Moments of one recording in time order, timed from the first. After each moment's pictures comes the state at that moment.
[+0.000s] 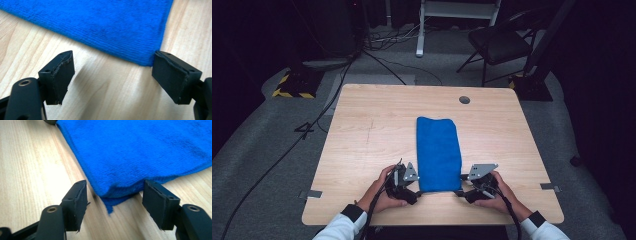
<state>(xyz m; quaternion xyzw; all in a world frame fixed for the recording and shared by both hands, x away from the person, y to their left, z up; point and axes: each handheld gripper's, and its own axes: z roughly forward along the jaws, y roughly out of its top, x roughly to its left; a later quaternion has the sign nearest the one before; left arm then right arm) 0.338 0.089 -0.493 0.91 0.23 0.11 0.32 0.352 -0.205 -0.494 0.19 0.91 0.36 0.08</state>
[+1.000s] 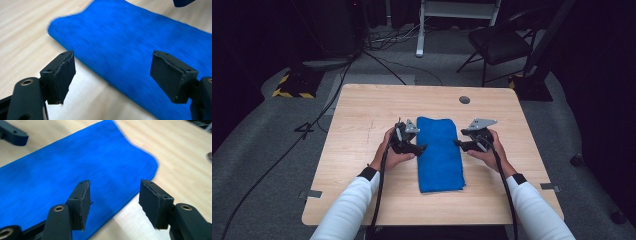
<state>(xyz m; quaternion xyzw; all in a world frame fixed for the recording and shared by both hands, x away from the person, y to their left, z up) 0.471 0.087 -0.464 0.85 0.33 0.15 0.37 0.486 -0.203 -0.461 0.29 0.86 0.39 0.17</state>
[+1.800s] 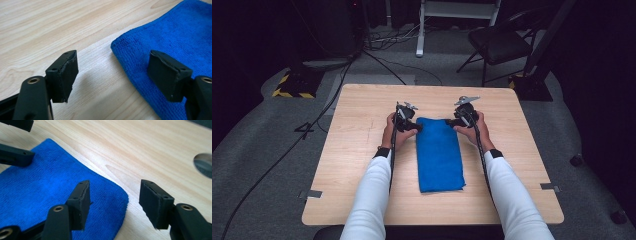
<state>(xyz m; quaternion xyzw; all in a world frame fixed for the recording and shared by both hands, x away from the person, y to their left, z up) 0.555 0.081 -0.489 0.81 0.46 0.17 0.32 0.578 -0.167 -0.472 0.38 0.84 0.34 0.16</state>
